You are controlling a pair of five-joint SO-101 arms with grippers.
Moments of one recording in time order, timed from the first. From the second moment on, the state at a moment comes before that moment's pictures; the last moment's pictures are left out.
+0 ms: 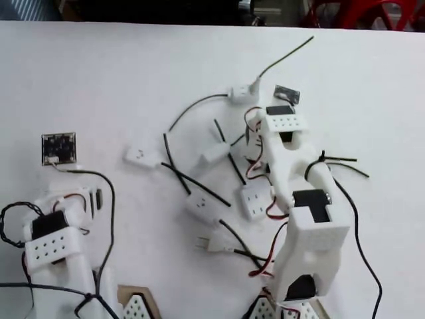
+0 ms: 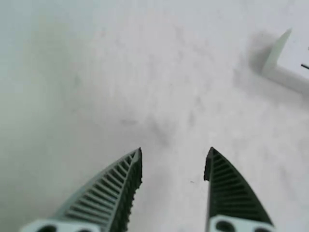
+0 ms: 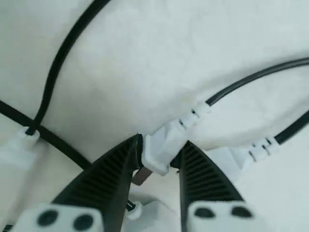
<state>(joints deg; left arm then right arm) -28.4 -53.6 74.6 47.3 -15.2 -8.3 23.4 6.0 67.9 -22.9</state>
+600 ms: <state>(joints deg) -28.4 -53.6 74.6 46.3 -15.2 -8.9 23.4 5.2 70.9 -3.5</state>
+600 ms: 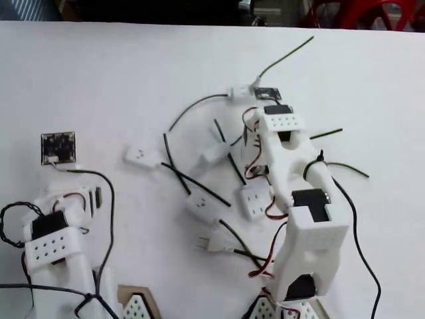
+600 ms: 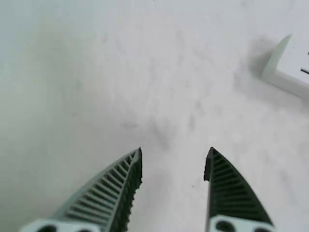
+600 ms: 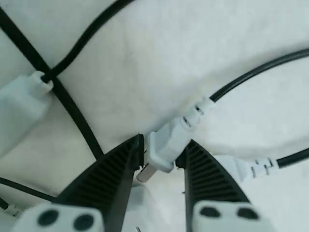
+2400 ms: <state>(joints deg) -28.4 -53.6 74.6 46.3 -15.2 -3.7 27.6 -5.3 72.1 -7.4</state>
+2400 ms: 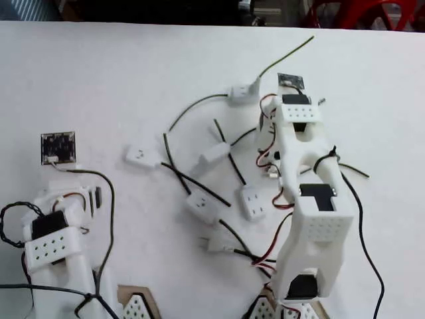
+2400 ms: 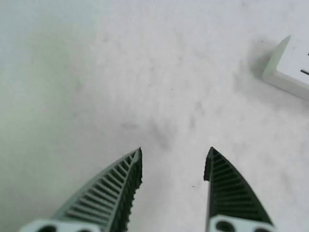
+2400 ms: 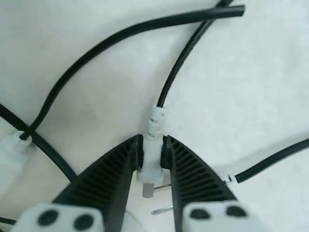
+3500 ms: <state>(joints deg) -27.3 -53.6 74.7 46.3 -15.2 -30.3 -26.4 19.8 83.4 6.7</state>
